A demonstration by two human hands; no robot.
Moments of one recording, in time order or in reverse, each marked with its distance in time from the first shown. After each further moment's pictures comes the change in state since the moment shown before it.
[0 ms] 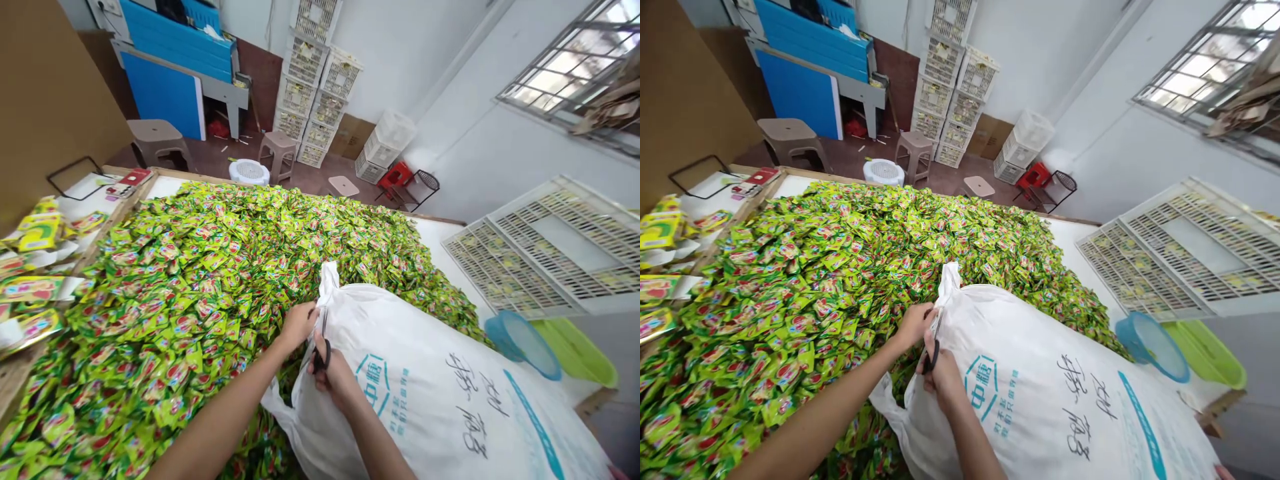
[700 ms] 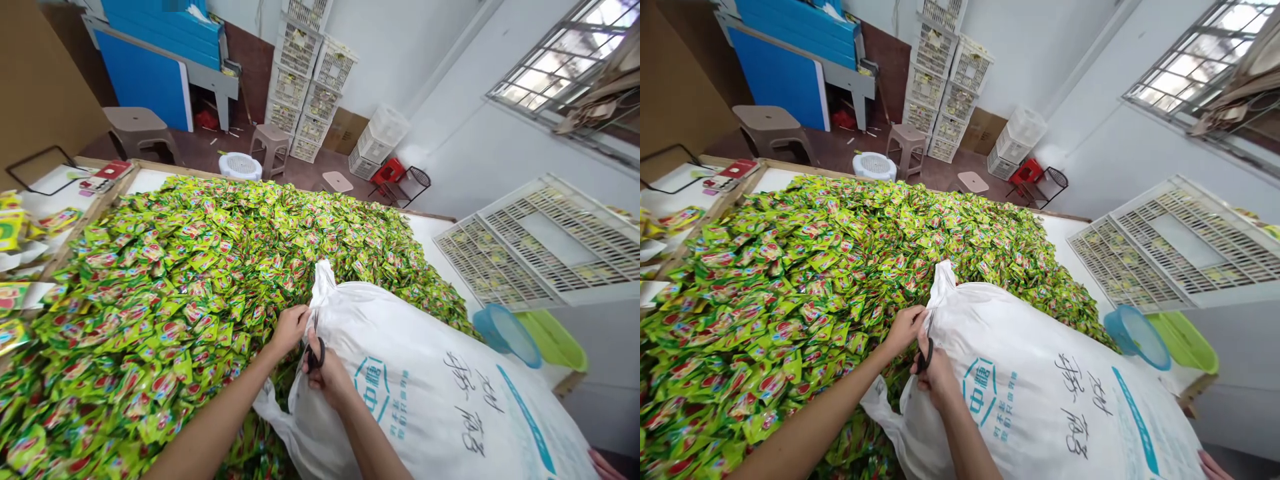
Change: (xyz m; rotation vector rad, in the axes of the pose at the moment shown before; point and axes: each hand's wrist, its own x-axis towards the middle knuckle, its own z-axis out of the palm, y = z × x) left_hand -0.009 -0.015 -0.007 -0.021 -0.003 0.116; right_hand 0.021 -0.001 0.006 0.028 0.005 0.067
